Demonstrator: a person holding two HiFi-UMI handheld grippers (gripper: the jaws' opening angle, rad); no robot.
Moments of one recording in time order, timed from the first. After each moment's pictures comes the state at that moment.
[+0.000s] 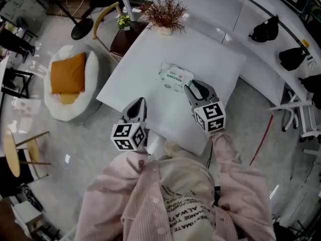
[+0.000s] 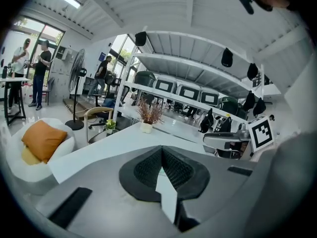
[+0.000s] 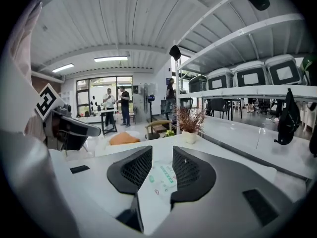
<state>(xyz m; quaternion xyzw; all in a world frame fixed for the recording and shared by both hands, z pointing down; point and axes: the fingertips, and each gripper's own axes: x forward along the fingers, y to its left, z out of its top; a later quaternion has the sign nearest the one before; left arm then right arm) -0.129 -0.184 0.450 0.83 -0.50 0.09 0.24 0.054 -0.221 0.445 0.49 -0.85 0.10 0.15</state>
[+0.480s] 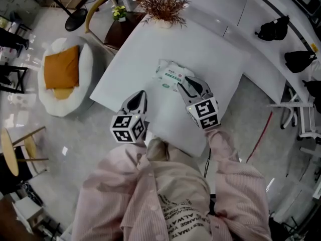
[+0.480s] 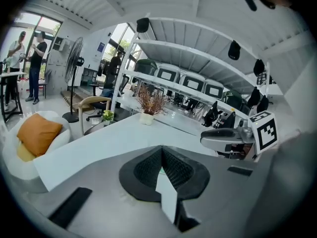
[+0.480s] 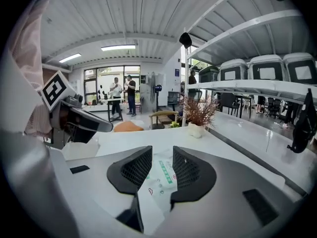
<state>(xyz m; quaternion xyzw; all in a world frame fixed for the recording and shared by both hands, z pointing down) -0.113 -0.233 0.496 0.82 -0.48 0.12 0.27 0.035 -0.256 0.491 0.45 -0.86 0.10 0.21</state>
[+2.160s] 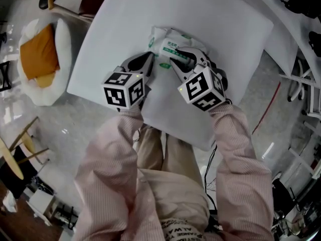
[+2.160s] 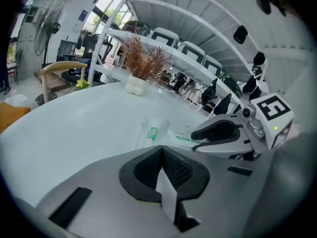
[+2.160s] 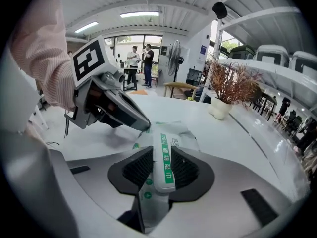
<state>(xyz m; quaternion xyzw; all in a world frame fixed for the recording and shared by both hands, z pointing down) -0.059 -0.311 0.629 0.85 -0.35 0.21 0.34 0.000 -0.293 0.613 0.34 -0.86 0.07 0.38</state>
